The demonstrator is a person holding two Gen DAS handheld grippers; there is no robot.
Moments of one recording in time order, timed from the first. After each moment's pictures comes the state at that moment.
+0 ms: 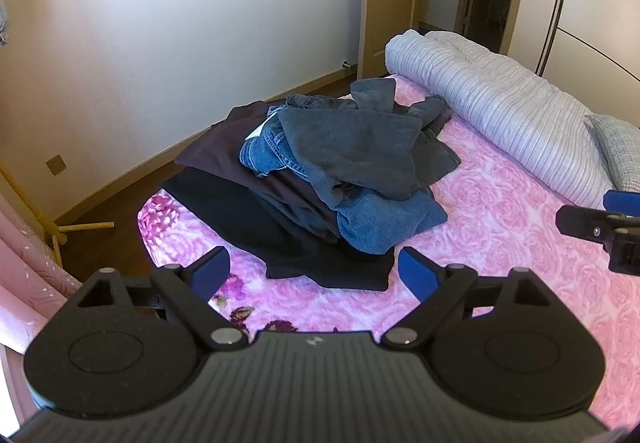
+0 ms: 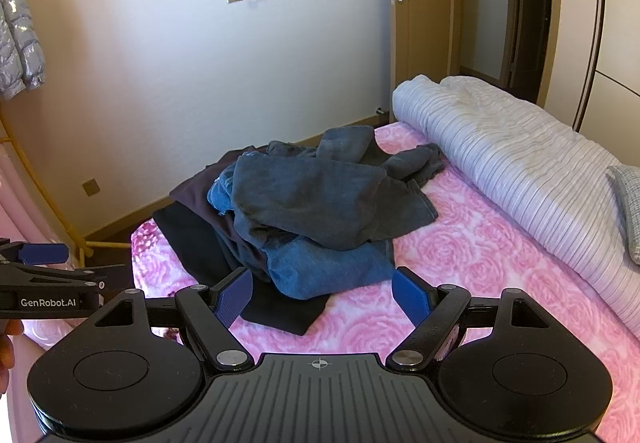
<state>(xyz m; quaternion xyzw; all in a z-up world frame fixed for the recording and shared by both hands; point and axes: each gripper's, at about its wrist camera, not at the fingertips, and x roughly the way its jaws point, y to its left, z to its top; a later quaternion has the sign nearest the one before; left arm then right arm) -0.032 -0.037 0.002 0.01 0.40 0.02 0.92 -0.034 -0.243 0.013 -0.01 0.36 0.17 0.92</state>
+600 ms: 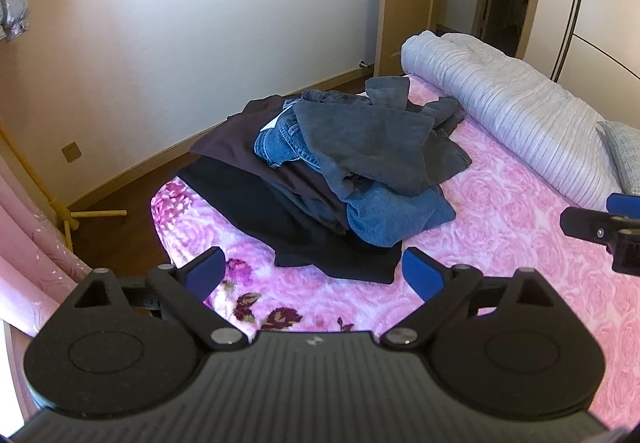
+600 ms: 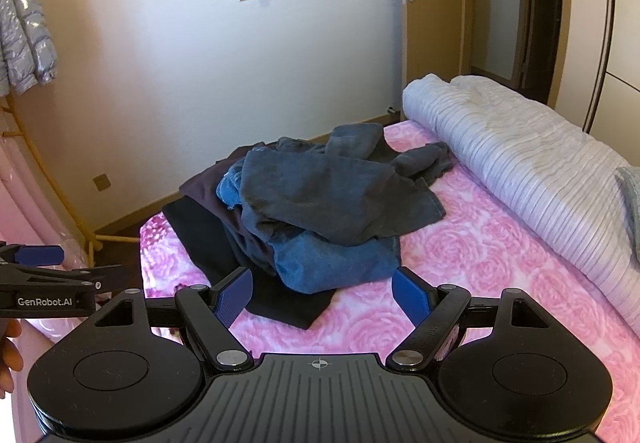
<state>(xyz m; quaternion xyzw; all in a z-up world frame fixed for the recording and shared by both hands) -0.052 -0.042 0.002 0.00 0.40 0.05 0.92 -0.039 -0.254 0.008 -0.02 0.36 0.20 0.91</state>
